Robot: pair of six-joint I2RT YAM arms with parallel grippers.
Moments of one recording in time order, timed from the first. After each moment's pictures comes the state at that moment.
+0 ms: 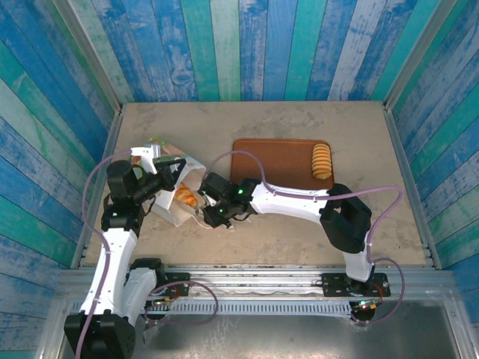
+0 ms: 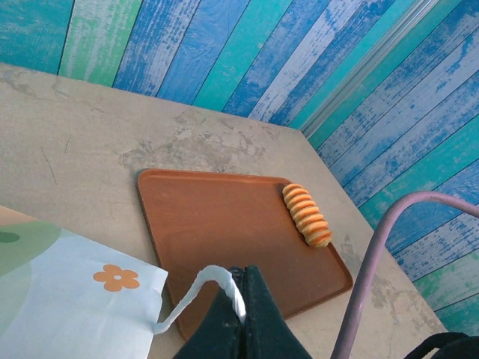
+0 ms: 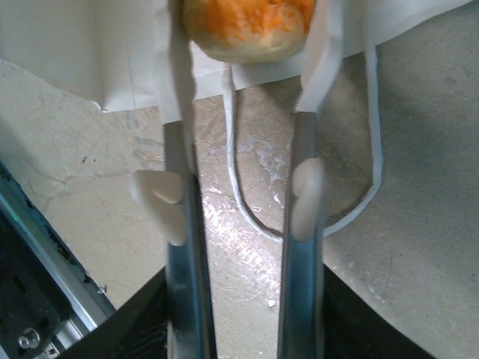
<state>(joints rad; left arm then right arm) 0.04 0.77 0.61 -0.10 0.71 -0.39 1.12 1.95 1.47 -0.58 -0.11 0.46</state>
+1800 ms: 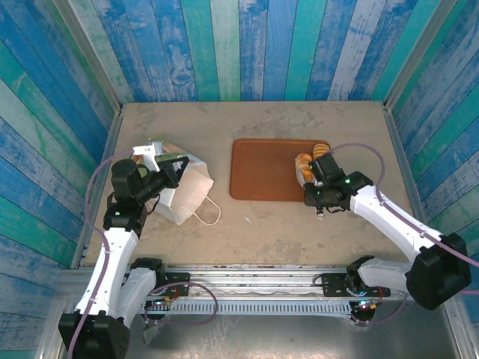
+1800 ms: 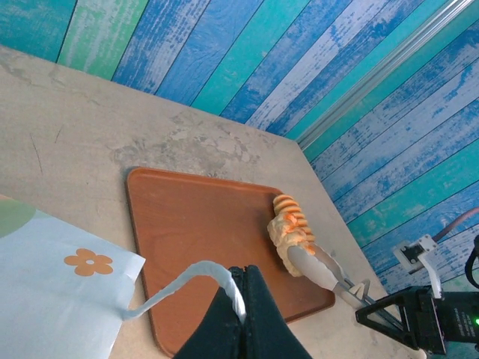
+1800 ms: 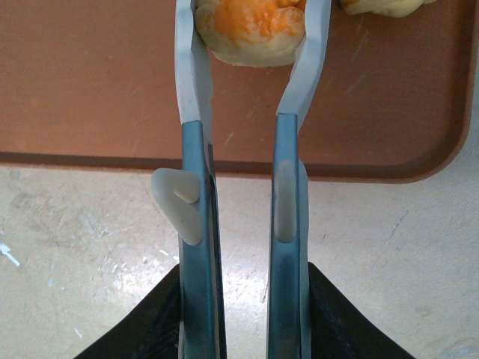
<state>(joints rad) -0.04 0.78 0.62 -0.08 0.62 -0.52 0.50 1.23 0.88 -0.81 0.07 0.52</state>
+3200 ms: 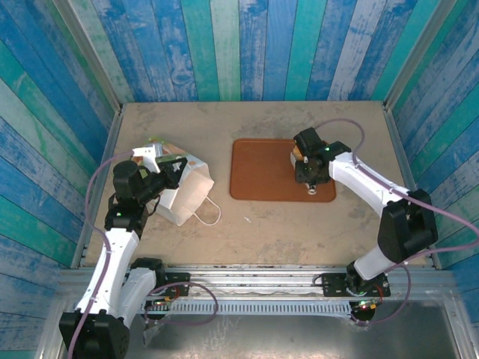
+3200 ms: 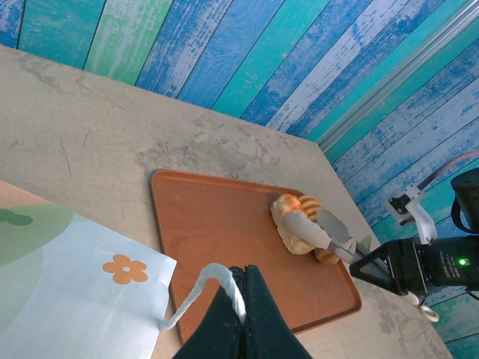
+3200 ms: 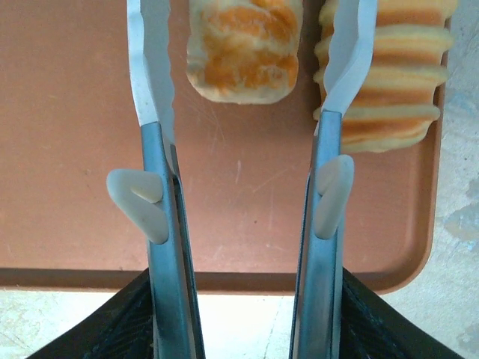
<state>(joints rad) -0.04 0.78 0.60 -0.07 0.57 -0.48 0.47 1.57 1.20 -0.86 0.18 0.47</state>
